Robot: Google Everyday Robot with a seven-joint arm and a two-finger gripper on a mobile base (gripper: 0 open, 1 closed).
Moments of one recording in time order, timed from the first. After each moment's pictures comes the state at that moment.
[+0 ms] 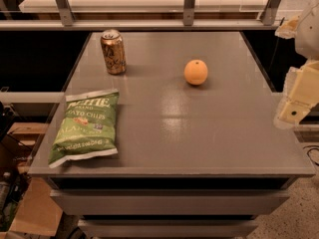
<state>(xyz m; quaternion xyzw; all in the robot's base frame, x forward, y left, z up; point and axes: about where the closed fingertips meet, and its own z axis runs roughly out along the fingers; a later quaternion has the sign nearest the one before) 0.438 -0.213 0.989 -0.60 0.78 -0.05 0.18</state>
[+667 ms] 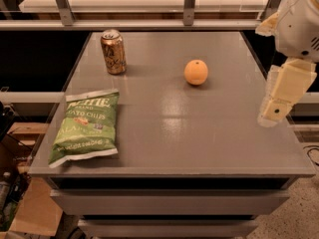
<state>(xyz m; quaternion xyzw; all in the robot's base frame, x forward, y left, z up) 0.443 -0.185 0.990 -0.63 0.75 -0.04 0.19</state>
